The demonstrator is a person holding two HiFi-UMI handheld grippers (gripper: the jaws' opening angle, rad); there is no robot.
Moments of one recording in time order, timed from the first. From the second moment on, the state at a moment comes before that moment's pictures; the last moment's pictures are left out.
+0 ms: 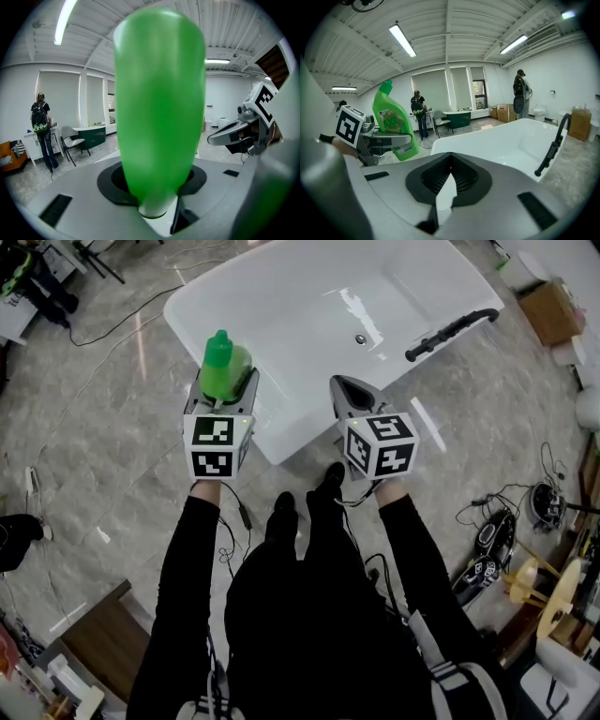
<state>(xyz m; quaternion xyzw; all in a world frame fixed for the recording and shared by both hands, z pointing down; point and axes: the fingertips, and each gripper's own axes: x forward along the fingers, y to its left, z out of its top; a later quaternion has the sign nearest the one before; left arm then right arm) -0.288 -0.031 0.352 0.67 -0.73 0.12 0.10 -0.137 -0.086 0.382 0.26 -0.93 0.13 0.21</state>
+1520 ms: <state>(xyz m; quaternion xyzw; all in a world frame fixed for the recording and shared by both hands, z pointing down) -0.287 0.014 0.351 0.68 -0.72 0.11 0.11 -0.155 -0.044 0.372 0.25 -0.94 0.11 0.21</state>
